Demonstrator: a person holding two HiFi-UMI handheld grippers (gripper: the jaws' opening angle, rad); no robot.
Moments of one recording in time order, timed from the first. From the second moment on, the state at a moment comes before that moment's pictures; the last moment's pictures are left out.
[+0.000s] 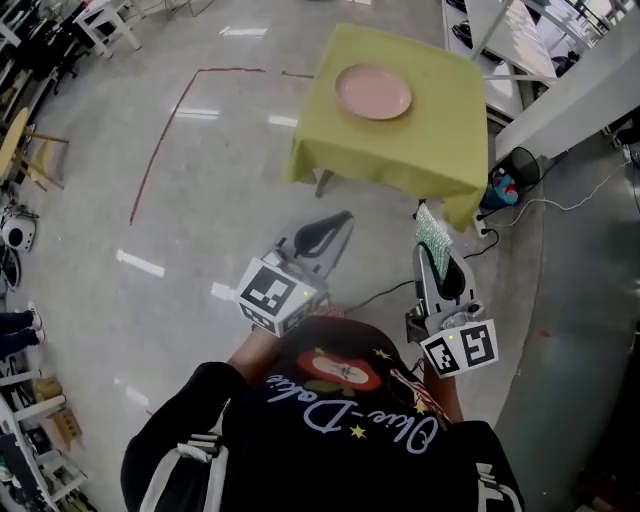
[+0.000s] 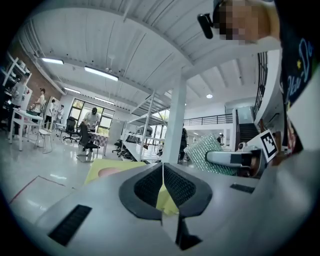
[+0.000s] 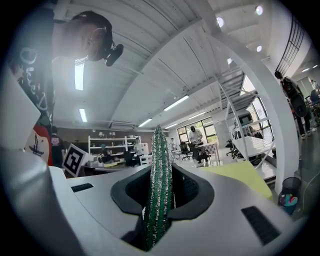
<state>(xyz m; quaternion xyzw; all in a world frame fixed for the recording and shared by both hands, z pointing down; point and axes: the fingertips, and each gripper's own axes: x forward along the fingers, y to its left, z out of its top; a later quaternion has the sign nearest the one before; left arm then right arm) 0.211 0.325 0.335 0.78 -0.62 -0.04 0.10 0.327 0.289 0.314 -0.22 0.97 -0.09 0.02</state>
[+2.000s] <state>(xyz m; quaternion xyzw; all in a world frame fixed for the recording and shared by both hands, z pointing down) -0.037 0.024 0.364 0.75 -0.65 -0.01 0.13 0.103 -0.046 0.360 -0.21 0.97 -0.12 -0.02</state>
